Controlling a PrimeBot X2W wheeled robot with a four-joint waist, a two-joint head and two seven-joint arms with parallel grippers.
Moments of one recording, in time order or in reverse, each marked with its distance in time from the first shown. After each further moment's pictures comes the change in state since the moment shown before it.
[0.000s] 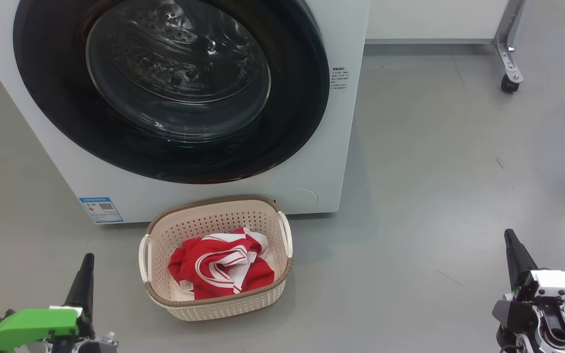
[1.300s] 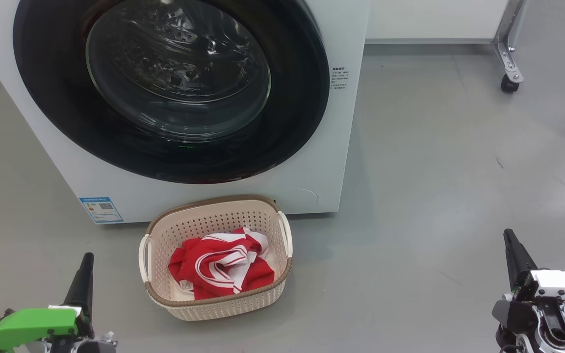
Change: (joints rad) left arm -0.001 -0.001 0.005 -0.002 0.000 0.000 0.007; right arm 0.000 0.003 -0.004 -0.001 0.000 0.000 0.007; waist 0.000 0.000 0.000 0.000
